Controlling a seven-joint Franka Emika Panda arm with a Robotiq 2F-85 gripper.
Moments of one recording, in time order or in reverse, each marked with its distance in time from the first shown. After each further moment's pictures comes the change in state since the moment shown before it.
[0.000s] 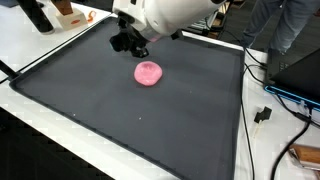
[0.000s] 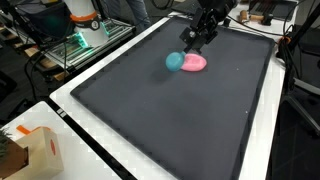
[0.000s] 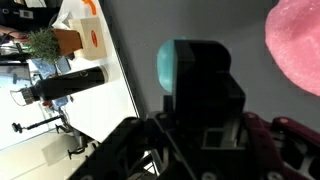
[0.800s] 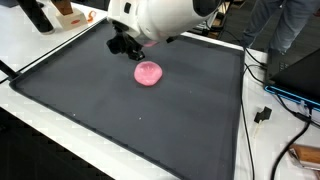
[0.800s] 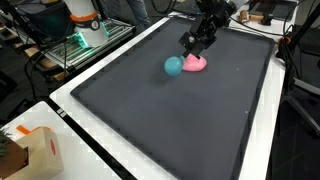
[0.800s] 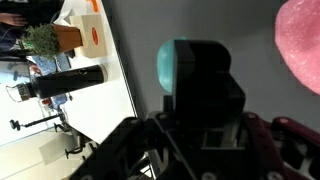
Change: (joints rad) arm -0.005 0.036 -0.019 0.028 0.000 0.000 -0.047
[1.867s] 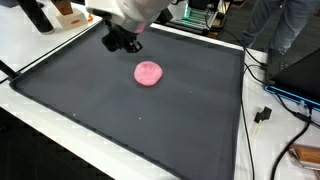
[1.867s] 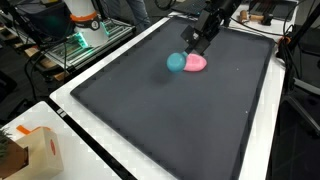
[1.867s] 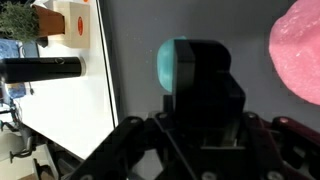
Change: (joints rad) arm -0.048 -0.034 -0.001 0.050 0.110 0.006 -0.266
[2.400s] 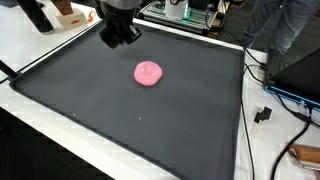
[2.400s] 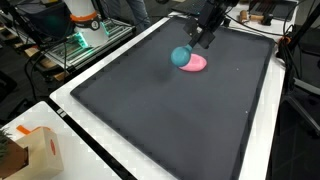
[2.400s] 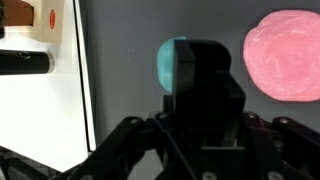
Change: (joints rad) arm -0.046 -0.063 0.000 0.013 0.148 0.033 -0.178
